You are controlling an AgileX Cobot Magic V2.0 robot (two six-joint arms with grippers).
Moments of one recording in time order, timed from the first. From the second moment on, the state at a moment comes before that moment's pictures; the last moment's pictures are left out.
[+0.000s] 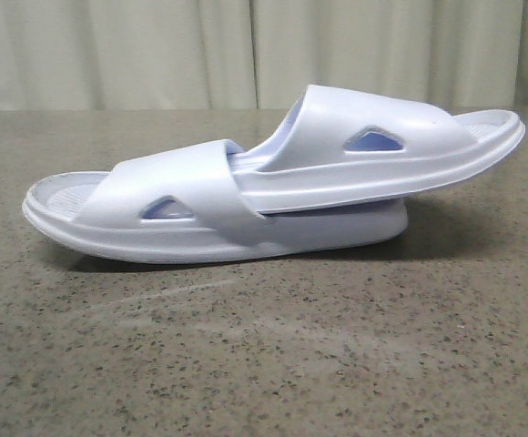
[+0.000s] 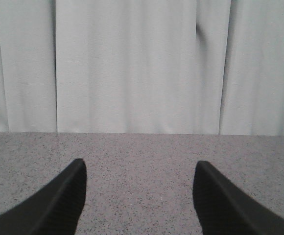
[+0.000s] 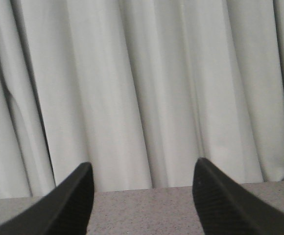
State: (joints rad) left arm -0.05 0.29 -0.29 -1.73 0.11 1.67; right arm 0.12 0.35 -0.42 0.91 -0.14 -0.89
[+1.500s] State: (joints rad) left arm -0.05 0.25 -0.24 -1.73 0.11 1.67; right arm 0.12 0.02 -0.20 0.91 -0.12 -0.90
